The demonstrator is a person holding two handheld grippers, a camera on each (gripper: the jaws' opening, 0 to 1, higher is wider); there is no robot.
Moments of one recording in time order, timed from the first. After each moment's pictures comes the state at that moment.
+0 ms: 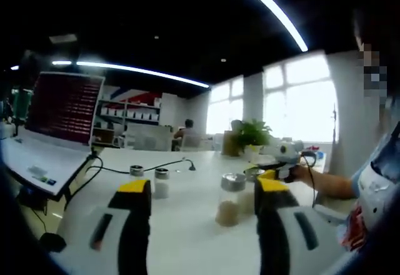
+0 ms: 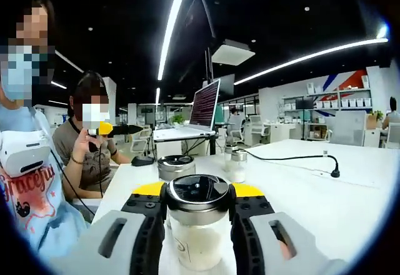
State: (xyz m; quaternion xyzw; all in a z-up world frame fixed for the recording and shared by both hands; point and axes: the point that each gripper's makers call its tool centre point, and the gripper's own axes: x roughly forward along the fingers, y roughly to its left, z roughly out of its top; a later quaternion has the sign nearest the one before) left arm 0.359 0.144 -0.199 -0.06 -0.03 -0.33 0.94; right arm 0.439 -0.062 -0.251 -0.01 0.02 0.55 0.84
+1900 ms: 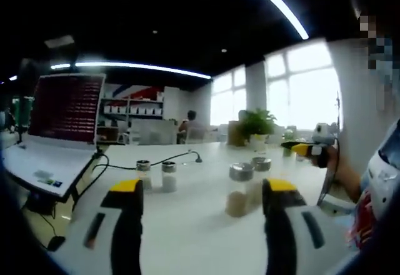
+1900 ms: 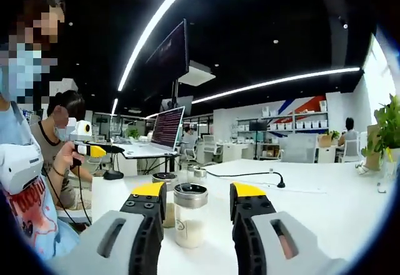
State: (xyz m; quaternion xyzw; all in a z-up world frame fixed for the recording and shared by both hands) left arm 0.368 0.147 -0.205 -0.03 -0.02 -0.31 0.95; right arm 0.383 -0.148 -0.207 0.00 -0.05 0.38 0.92
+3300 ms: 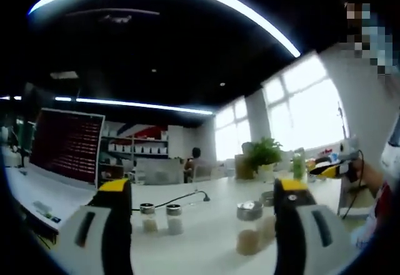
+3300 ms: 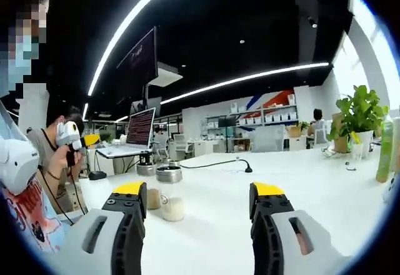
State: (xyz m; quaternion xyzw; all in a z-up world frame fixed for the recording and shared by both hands) left arm 0.382 0.140 -0.152 -0.03 -0.16 -0.29 0.94; right arm 0.350 -0.208 -0.231 0.01 -0.02 0.29 0.96
